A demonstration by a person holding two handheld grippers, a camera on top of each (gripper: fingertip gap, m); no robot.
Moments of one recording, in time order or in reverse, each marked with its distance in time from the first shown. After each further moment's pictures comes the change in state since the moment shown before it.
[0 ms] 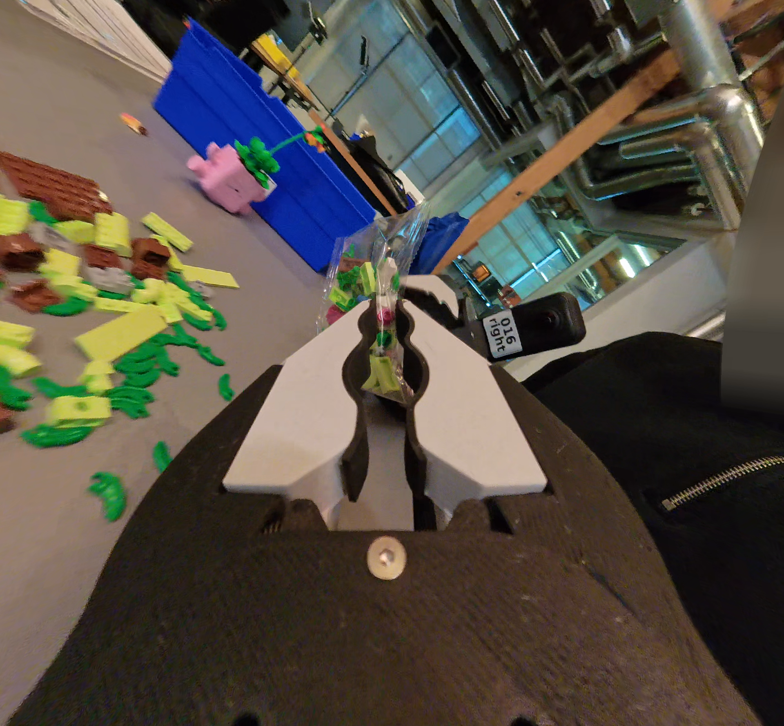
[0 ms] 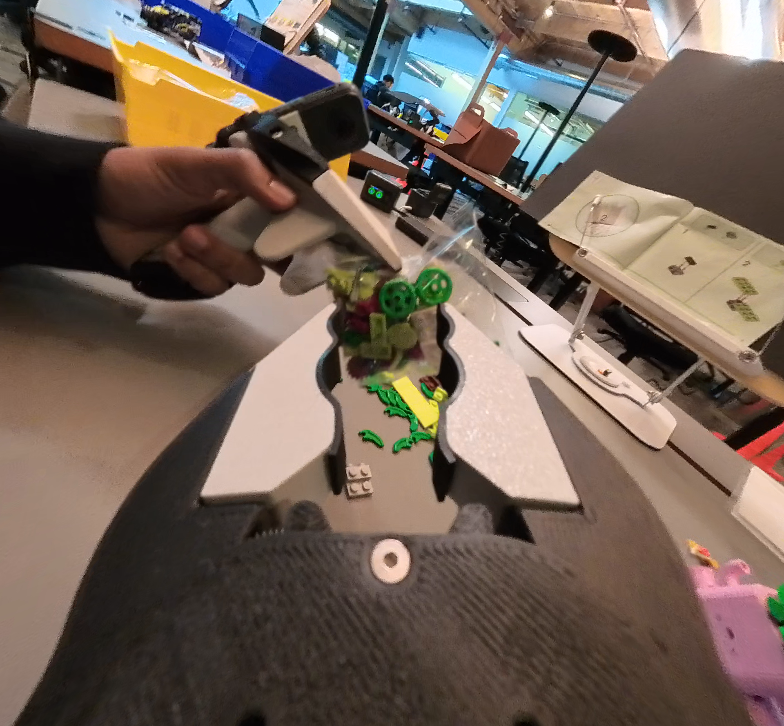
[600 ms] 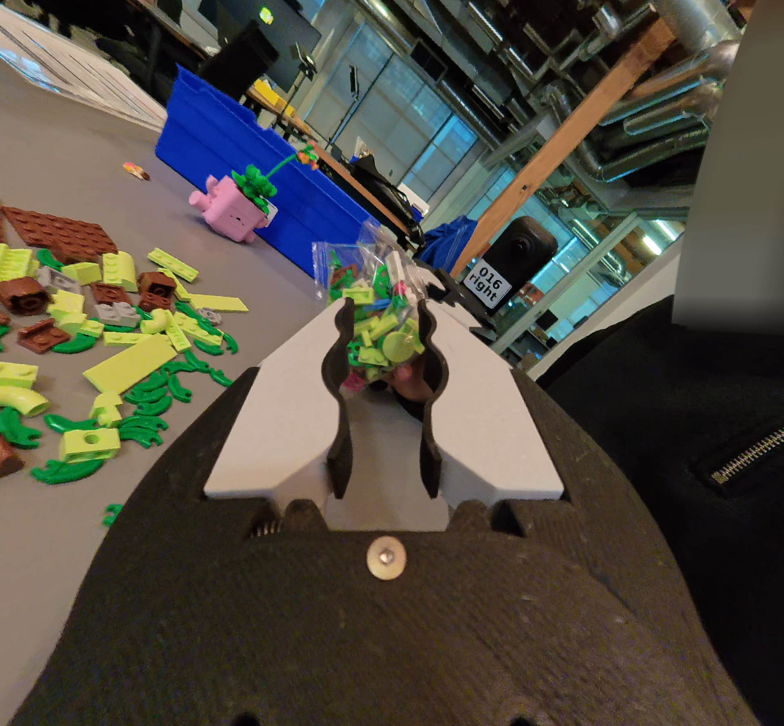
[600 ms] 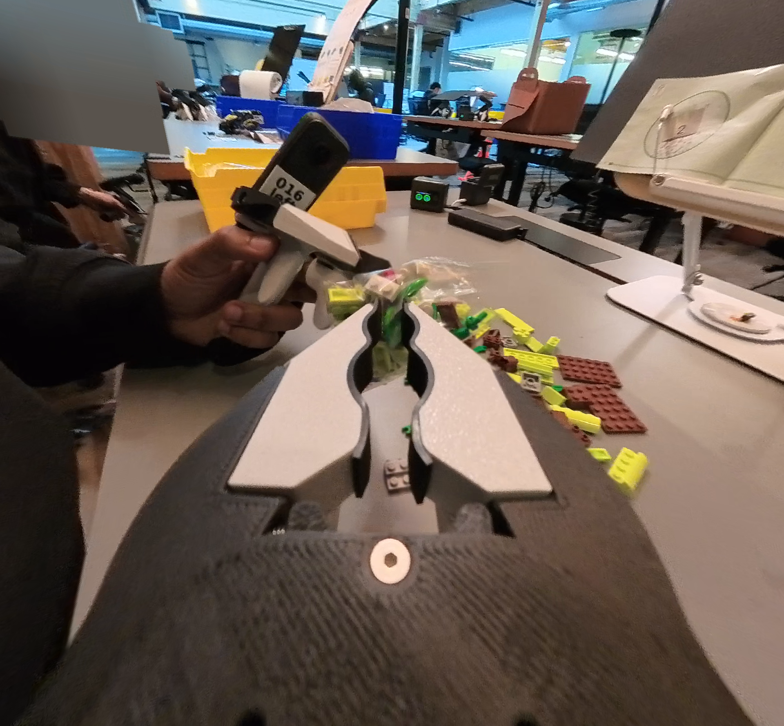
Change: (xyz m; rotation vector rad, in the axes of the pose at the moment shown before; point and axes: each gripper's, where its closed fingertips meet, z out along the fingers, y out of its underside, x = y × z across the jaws) left arm -0.001 0.006 0.005 0.045 0.010 0.150; right arm 0.012 0.006 -0.005 0.033 -0.141 0.355
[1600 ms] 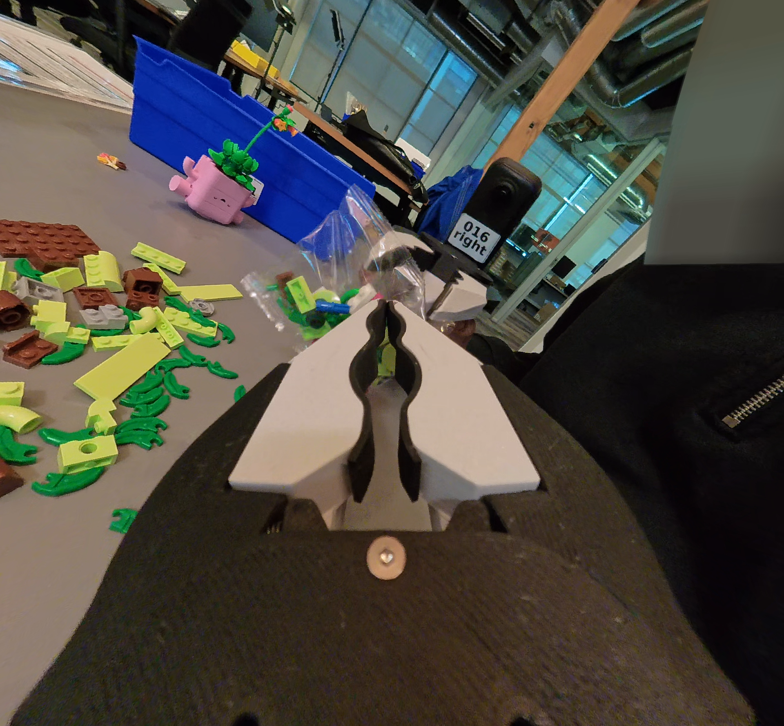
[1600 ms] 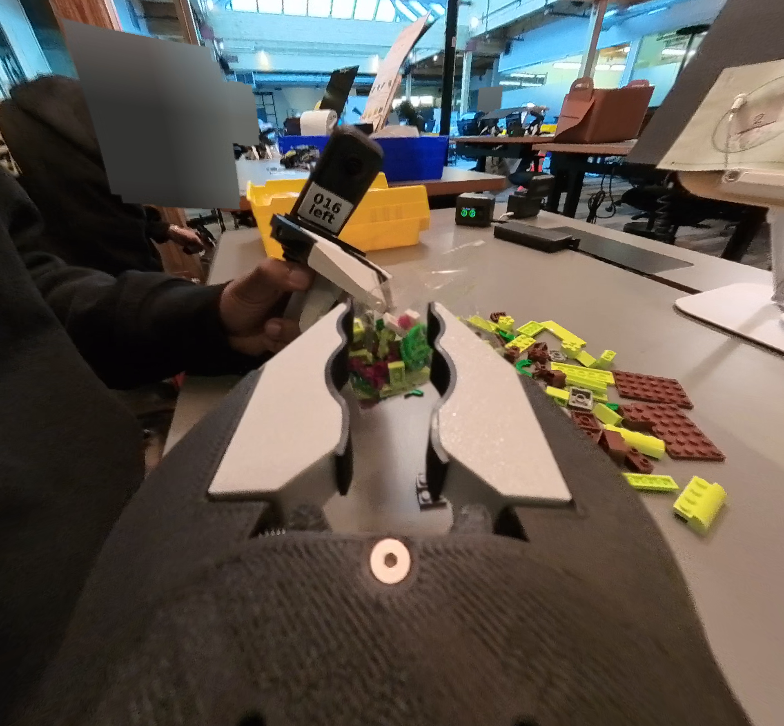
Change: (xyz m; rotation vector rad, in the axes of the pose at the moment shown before) left arm 0.007 0.016 0.002 -0.110 0.017 0.109; right arm -0.013 -0.004 0.000 0.058 -0.129 0.091
